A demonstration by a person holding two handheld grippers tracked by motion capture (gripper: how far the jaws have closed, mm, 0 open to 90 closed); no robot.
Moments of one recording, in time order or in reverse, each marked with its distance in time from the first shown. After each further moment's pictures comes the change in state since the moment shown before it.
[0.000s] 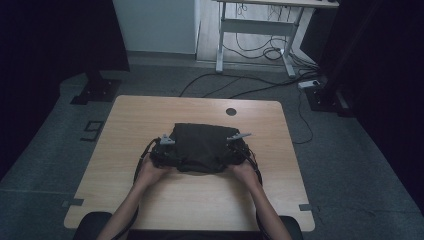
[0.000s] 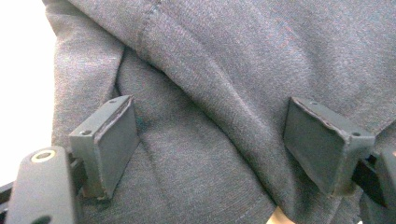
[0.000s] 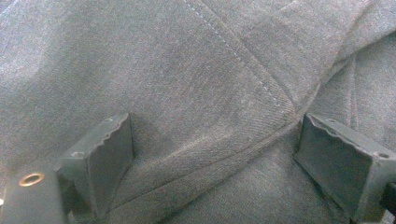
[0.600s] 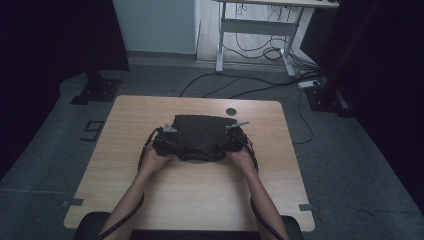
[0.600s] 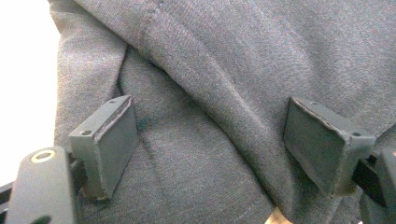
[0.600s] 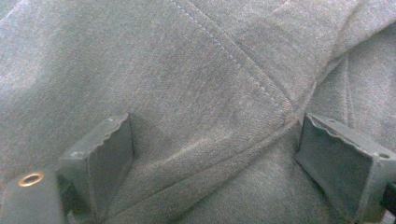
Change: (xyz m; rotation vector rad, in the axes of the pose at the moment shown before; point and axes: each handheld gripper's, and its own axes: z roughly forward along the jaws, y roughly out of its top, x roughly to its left) left arm 0.024 0.023 0.019 0.000 0.026 -0.029; right arm -0.025 0.031 0.025 -0.023 -0.014 0.021
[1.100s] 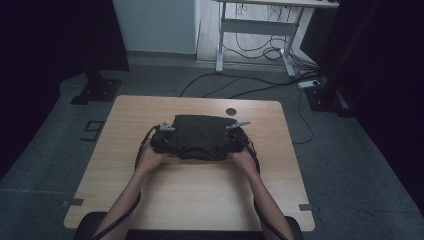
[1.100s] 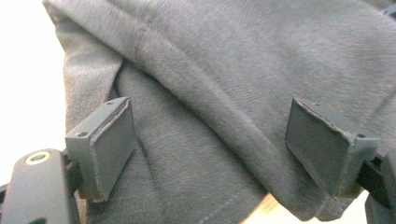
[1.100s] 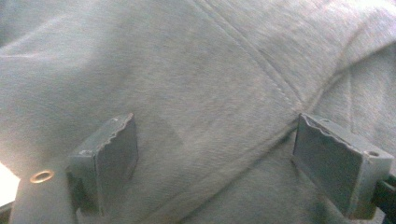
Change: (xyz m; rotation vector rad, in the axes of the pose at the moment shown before) left arm -0.001 0.008 -0.022 -0.018 -0.042 0.021; right arm 0.010 0.003 -0.020 -0.020 0.031 -0.046
